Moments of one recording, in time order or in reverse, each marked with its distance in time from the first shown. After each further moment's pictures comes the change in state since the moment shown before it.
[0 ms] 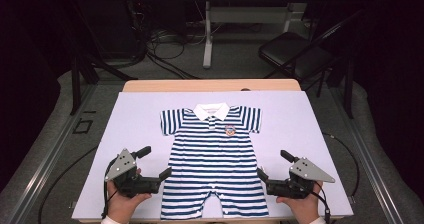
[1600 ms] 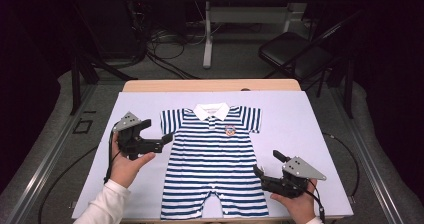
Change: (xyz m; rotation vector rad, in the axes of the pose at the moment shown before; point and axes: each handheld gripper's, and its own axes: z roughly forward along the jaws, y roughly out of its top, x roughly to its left) left arm 0.049 0.065 0.042 0.124 0.078 -0.125; right arm 0.006 -0.002 0.012 0.041 -0.015 -0.001
